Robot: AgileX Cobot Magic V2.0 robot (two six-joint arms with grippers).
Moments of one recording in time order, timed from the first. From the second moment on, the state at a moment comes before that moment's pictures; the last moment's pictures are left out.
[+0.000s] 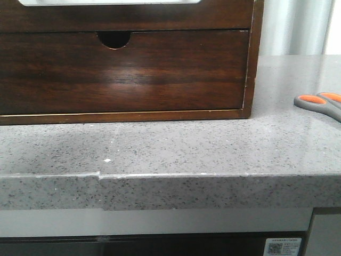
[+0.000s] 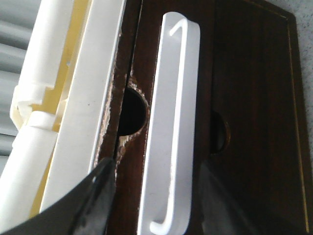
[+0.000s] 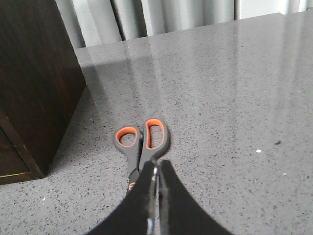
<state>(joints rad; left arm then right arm) -0.52 0.96 -0.66 1.35 -0.16 -0.04 -0.11 0.31 -0.27 0.24 0.23 -0.10</state>
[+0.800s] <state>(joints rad) -0.55 1.08 -0.70 1.44 -0.05 -0.04 -0.11 0.31 -0.27 0.24 0.23 -0.10</state>
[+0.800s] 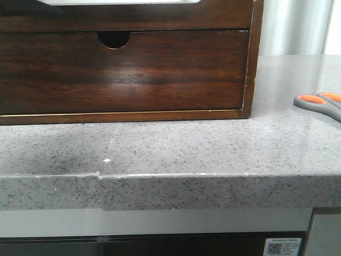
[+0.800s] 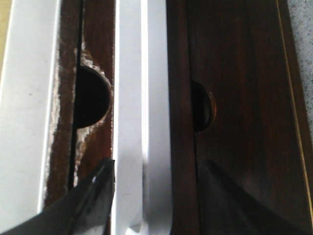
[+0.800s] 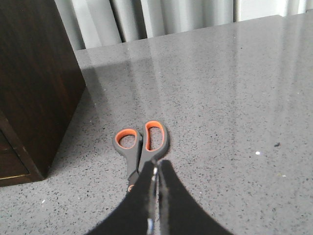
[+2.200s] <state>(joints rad) -0.61 1.08 -0.70 1.44 0.04 -0.04 -0.11 0.31 -0.27 0.24 0.23 -0.10</state>
